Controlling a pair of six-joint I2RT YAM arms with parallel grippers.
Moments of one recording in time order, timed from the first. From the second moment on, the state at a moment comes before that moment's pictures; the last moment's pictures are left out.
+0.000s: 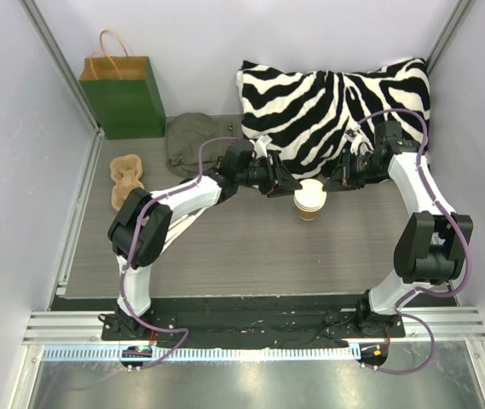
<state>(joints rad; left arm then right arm) -0.67 1.96 1.39 0.19 0.62 -1.10 -0.07 1.63 1.38 -0.91 -0.71 0.01</state>
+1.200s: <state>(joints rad) -0.72 2.00 1.57 -0.18 0.50 -0.91 -0.09 1.57 1.35 -0.90 -0.80 -0.03</state>
